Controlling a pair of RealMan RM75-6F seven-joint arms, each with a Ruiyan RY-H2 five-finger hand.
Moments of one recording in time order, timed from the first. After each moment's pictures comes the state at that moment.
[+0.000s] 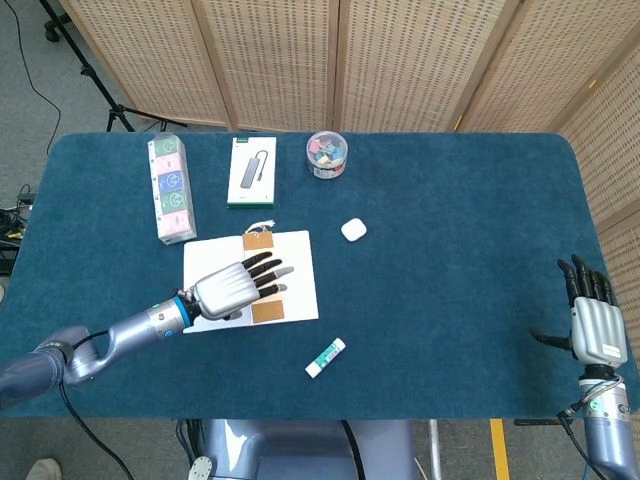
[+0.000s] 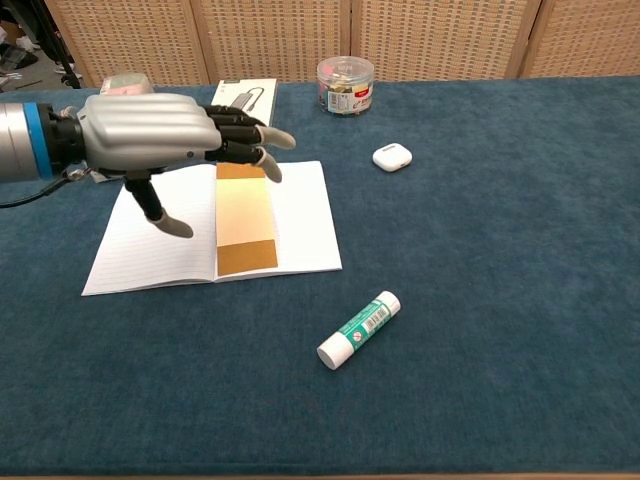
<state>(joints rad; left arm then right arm) -0.98 -1.43 0.18 -1.20 1.77 1.04 -0.15 0.18 -1.23 0.19 -1.54 -1.24 1.34 -0.02</state>
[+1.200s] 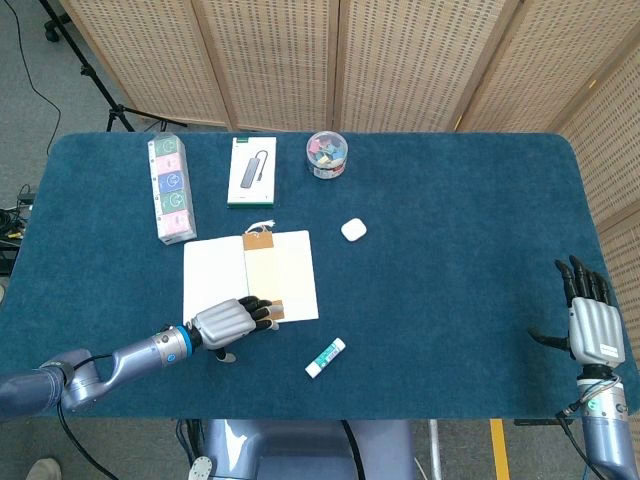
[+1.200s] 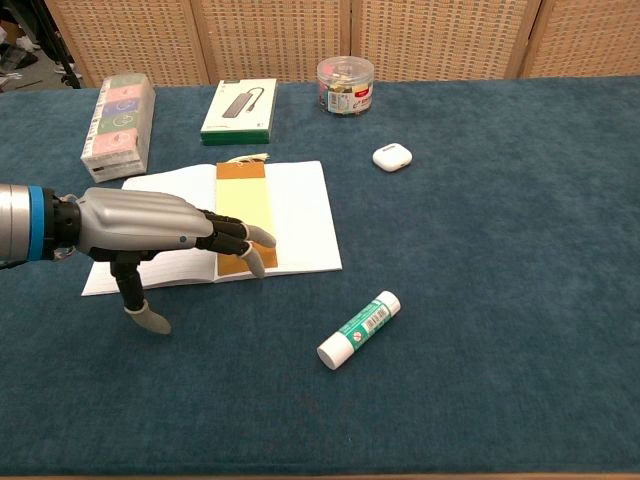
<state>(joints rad) -0.96 -1.44 0.21 -1.32 1.72 0.83 -0.31 0.18 -1.24 0.19 -1.54 -1.23 1.33 -0.03</state>
